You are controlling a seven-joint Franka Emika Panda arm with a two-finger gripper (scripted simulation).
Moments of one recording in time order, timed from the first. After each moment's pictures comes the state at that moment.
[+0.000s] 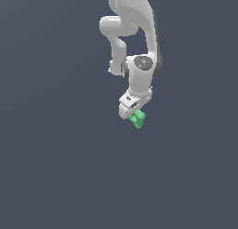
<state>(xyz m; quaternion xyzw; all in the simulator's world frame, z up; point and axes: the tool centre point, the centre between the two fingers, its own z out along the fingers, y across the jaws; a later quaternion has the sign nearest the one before) -0.089 0.085 0.096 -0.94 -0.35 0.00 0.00</state>
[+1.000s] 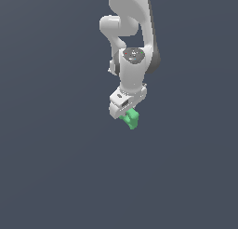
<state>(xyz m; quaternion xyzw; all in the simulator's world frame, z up) -0.062 0.046 0.137 -0.94 -0.35 0.00 0.00</state>
